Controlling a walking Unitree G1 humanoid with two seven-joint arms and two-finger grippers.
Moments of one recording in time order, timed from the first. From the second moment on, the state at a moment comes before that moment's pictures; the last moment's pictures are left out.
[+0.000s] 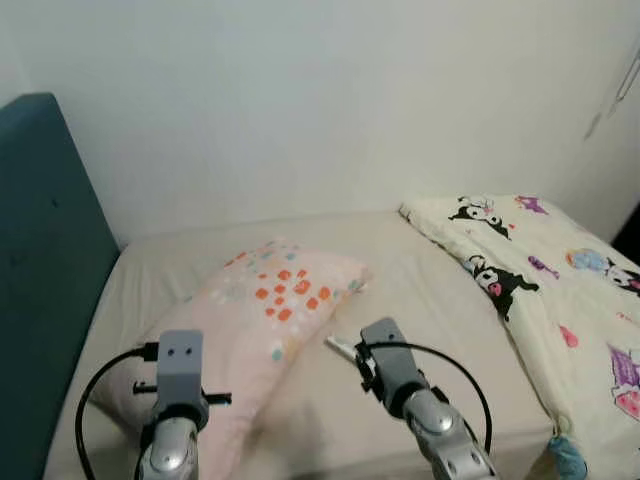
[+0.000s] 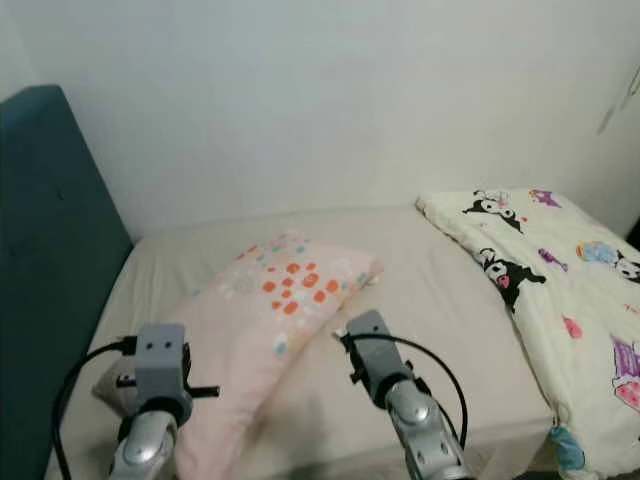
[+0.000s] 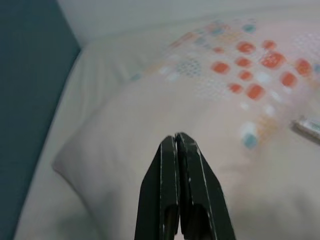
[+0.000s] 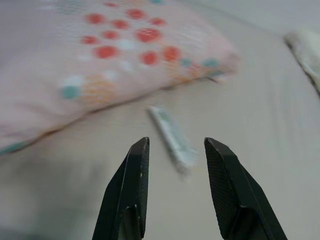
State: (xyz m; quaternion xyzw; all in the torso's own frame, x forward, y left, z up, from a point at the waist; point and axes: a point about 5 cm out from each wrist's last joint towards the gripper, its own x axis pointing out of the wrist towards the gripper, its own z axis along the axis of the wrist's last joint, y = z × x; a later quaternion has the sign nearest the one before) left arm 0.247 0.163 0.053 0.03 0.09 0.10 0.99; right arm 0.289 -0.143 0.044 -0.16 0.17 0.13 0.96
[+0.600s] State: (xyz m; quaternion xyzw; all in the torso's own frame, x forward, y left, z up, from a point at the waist) left arm 0.252 0.151 0.058 0.04 0.08 0.06 0.99; right arm 0.301 -0.168 0.048 -0.16 0.18 0.06 0.97
